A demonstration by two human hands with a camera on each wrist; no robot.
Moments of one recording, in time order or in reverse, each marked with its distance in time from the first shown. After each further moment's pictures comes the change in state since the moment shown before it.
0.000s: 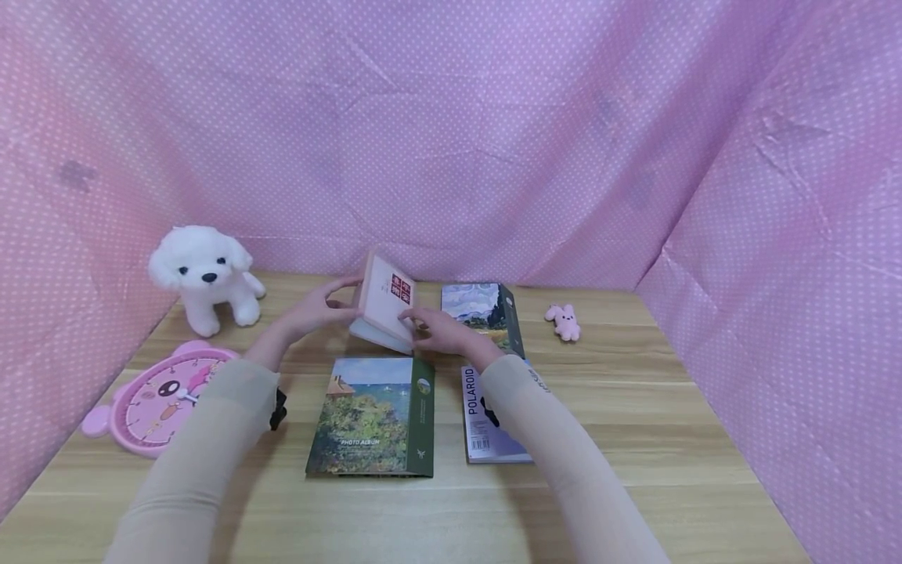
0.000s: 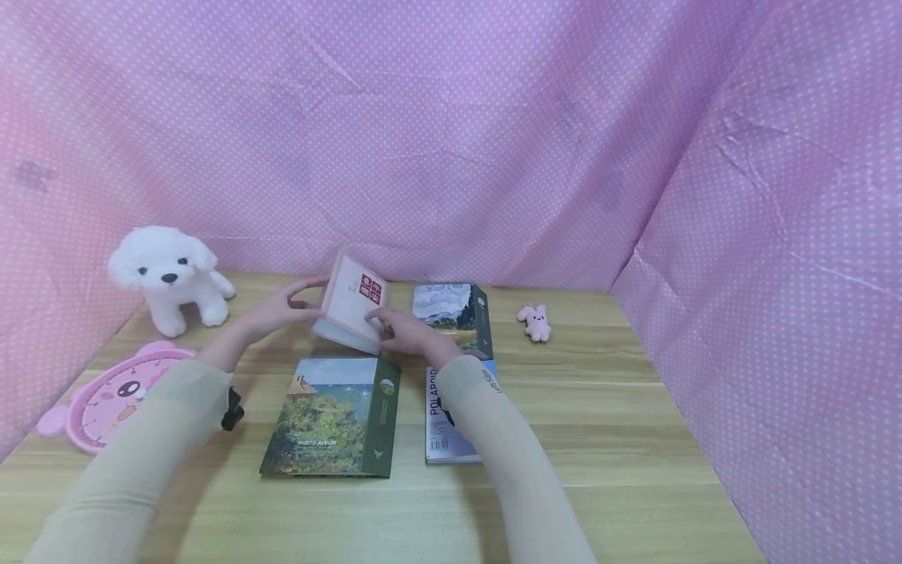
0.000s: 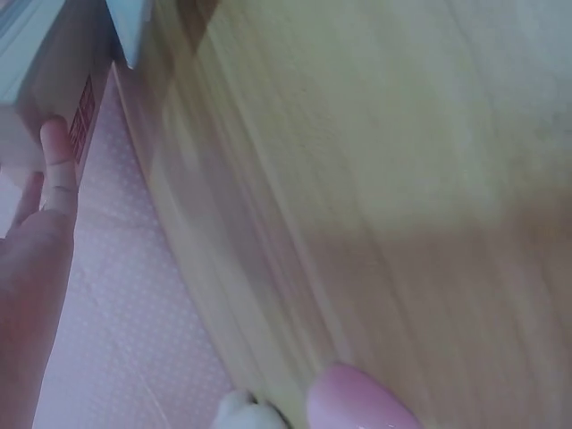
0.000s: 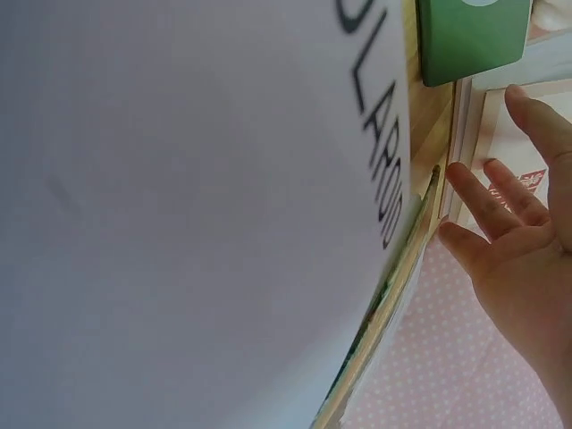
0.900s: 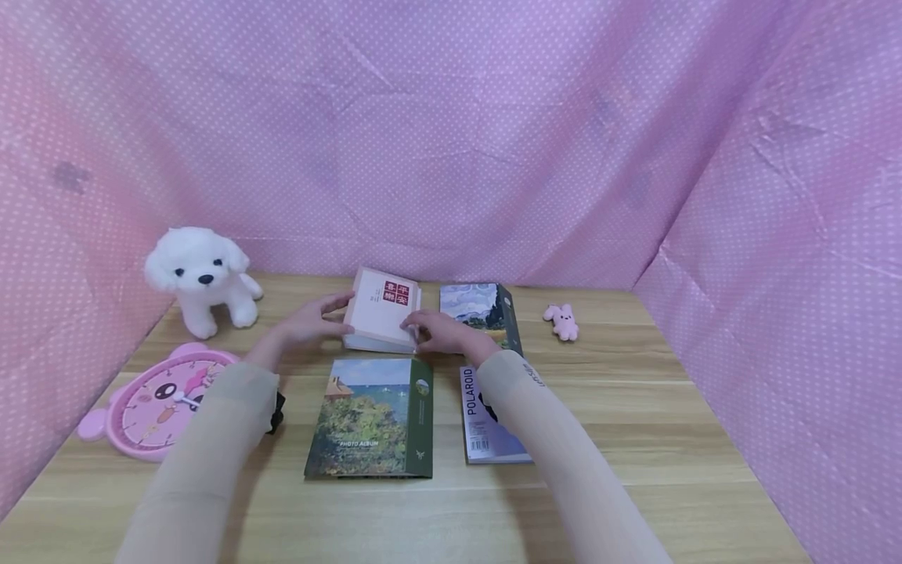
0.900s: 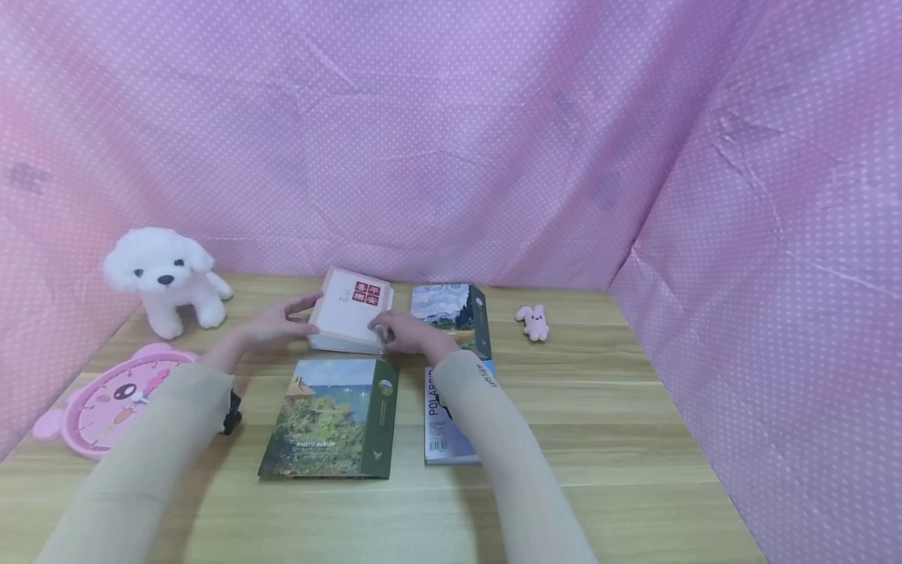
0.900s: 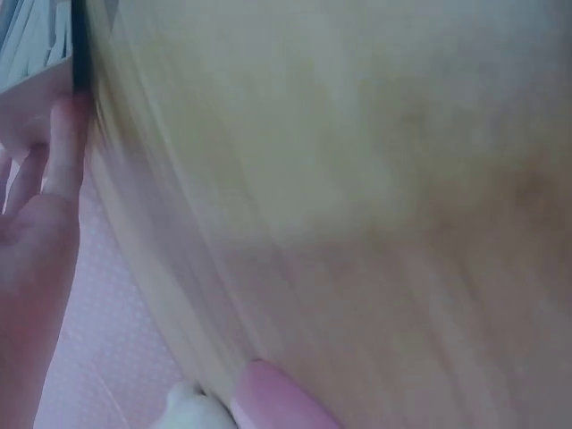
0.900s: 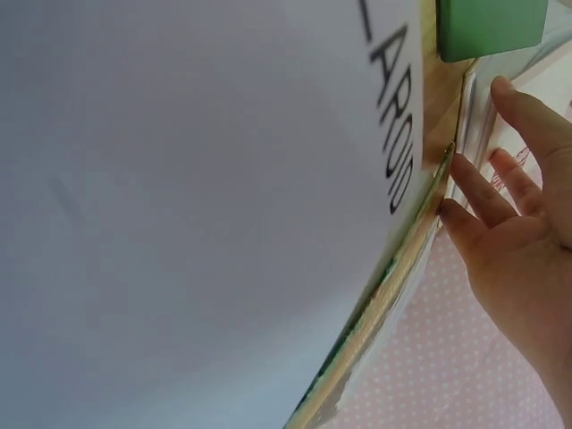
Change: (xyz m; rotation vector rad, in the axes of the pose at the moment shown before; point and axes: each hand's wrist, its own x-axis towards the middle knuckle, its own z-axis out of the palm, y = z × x) left_hand -0.003 -0.029 0.002 -0.068 -0.072 -0.087; right_hand 0.001 0.004 -0.001 -0.108 -0.066 0.023
